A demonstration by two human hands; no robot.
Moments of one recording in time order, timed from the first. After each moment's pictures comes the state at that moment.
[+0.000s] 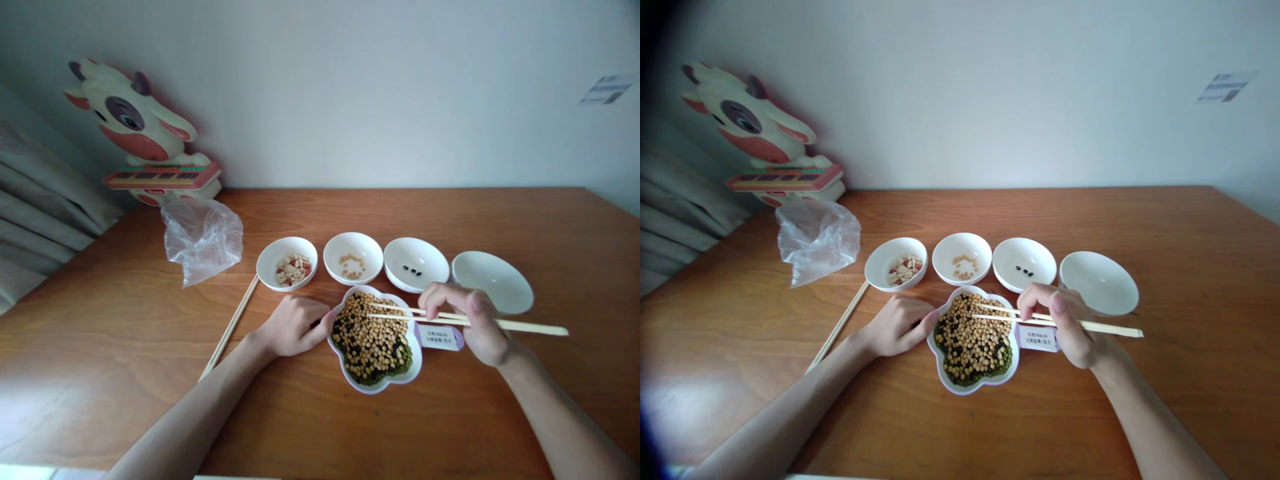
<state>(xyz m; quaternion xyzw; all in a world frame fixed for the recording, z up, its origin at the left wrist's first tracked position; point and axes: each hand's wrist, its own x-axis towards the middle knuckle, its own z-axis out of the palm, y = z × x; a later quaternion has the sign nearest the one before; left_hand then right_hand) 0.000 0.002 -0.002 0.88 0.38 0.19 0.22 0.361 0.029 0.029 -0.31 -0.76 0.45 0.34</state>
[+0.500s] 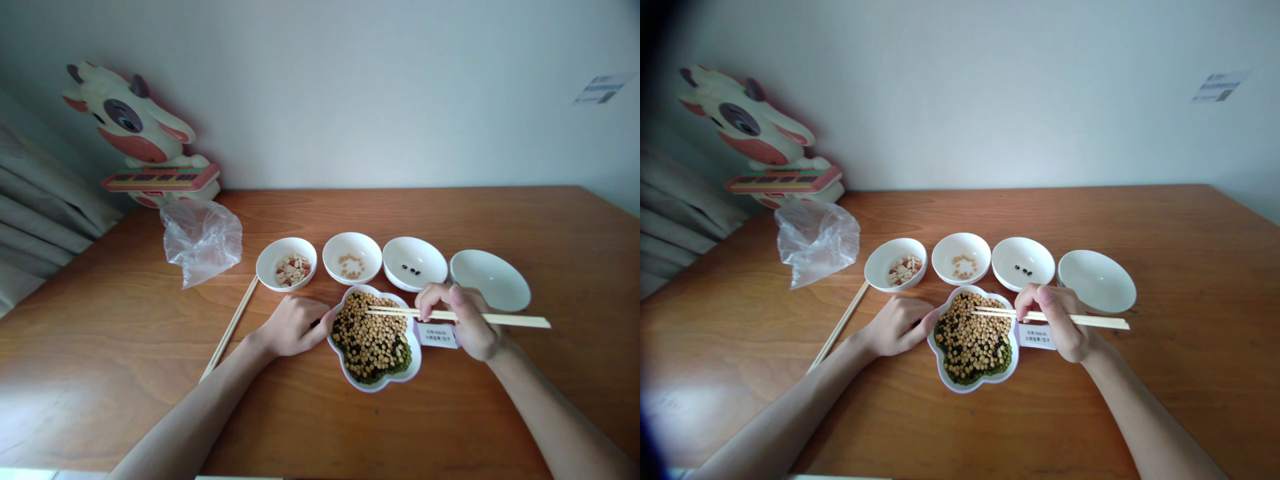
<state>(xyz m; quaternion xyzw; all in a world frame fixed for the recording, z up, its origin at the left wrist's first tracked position) 0.001 0.002 0.001 0.88 0.38 0.19 0.21 0.346 0.026 0.029 -0.32 -0.74 0.44 0.40</state>
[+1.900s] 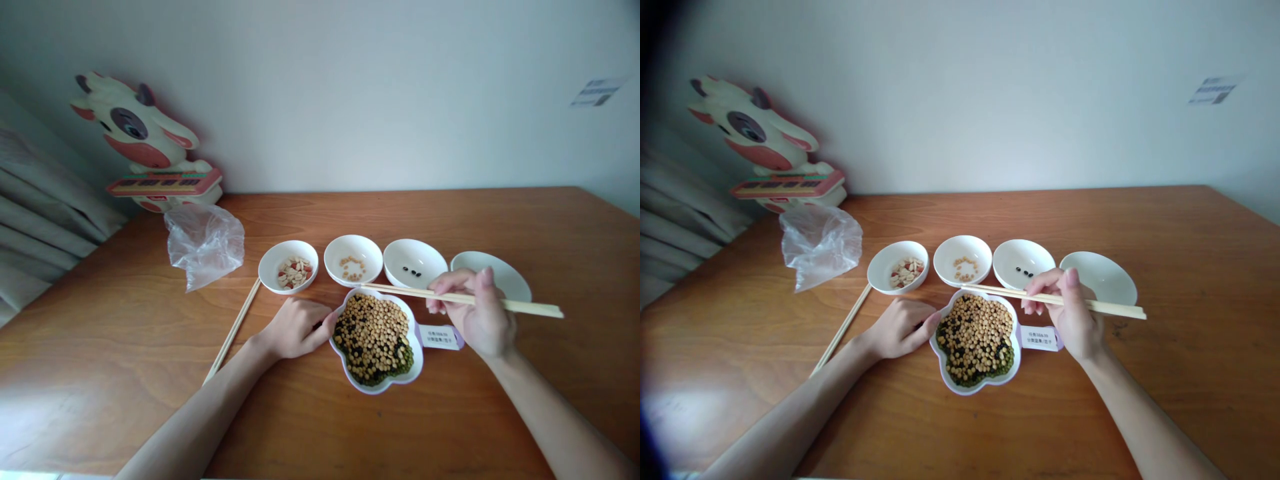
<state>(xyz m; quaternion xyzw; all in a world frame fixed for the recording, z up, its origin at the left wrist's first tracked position) 0.001 0.002 0.000 0.88 0.37 0.19 0.21 0.335 0.025 0.036 -0.32 -0.57 0.52 0.55</state>
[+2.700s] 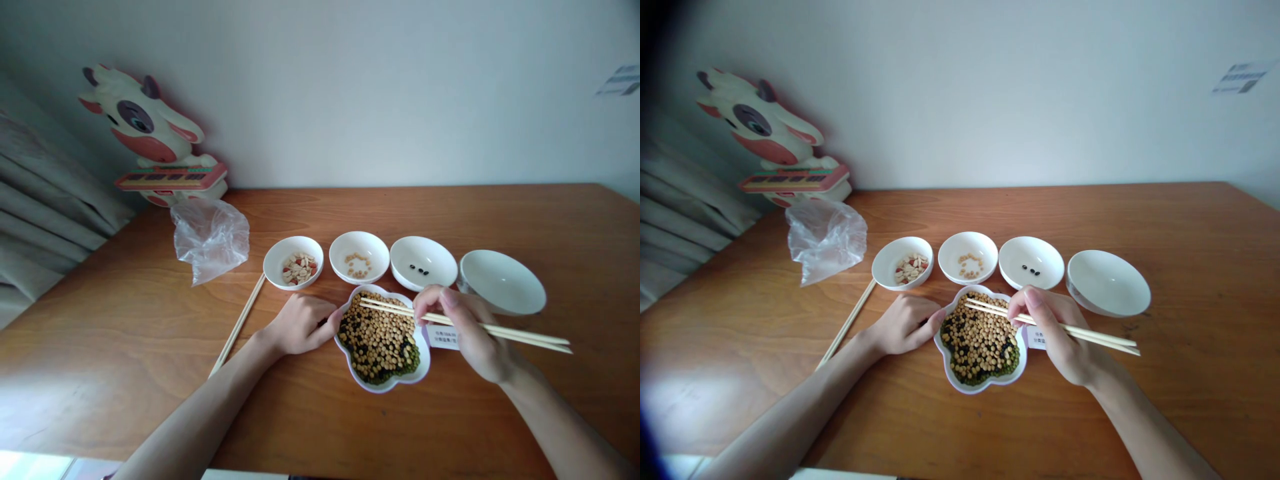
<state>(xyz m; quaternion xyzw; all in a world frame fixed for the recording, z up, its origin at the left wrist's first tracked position) 0.001 0.003 0.000 0.88 0.37 0.19 0.22 0.325 0.005 0.042 -0.39 -0.71 0.47 0.36</state>
